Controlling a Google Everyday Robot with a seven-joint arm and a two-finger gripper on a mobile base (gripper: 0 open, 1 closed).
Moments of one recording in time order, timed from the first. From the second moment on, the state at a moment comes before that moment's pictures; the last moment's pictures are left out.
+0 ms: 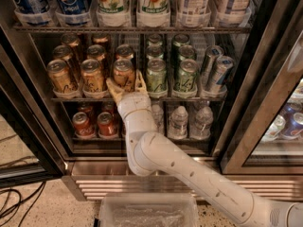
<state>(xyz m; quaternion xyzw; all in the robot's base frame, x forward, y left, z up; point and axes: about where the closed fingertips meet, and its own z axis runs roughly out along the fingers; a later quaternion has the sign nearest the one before) 0.654 0.047 0.832 -0.11 0.63 0.04 0.77</state>
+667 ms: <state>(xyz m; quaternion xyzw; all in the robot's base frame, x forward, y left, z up) 0.661 0.046 0.834 -0.11 0.63 0.04 0.77</state>
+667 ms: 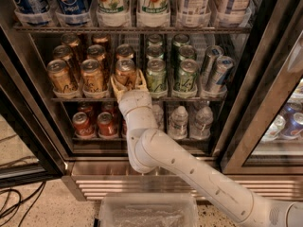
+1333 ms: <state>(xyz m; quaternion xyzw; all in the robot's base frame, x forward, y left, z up) 0.663 0.050 0.835 -0.11 0.63 0.05 0.77</state>
